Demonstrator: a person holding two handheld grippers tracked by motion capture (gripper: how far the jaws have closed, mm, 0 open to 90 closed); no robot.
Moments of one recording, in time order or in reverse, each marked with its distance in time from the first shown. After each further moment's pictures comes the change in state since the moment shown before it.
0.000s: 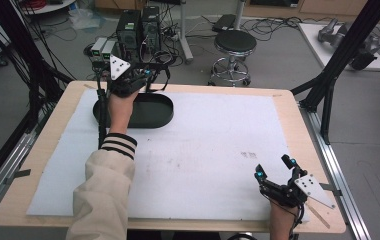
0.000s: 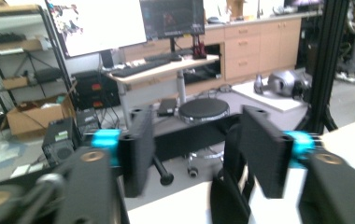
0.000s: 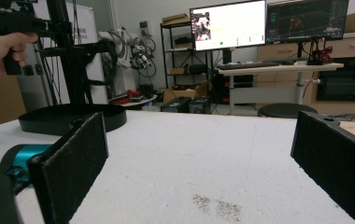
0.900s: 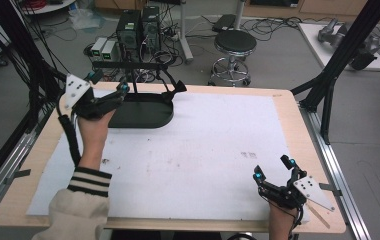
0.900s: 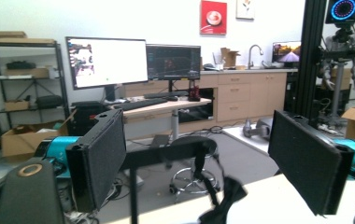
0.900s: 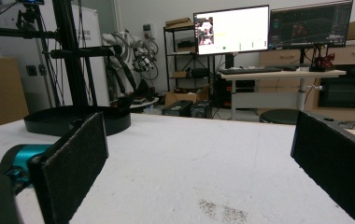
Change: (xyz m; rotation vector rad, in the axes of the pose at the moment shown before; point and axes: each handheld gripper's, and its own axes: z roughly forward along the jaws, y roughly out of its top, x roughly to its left) left arm 0.006 0.011 -0.128 -0.160 0.013 -0.089; right arm 0.008 0.004 -0.003 -0.014 0.010 -0.021
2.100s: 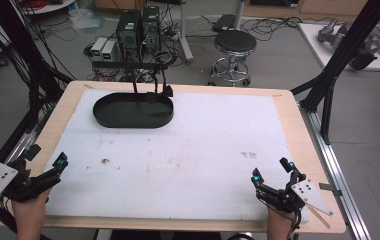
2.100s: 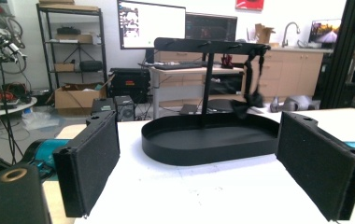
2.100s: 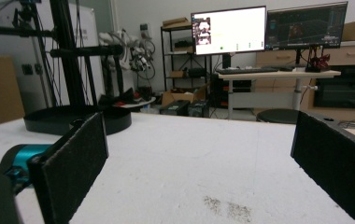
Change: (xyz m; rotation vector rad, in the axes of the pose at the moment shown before) left arm 0.067 -0.093 -0.190 0.077 0.115 -0.044; right arm 0.010 0.000 -0.006 -0.003 -0.018 0.001
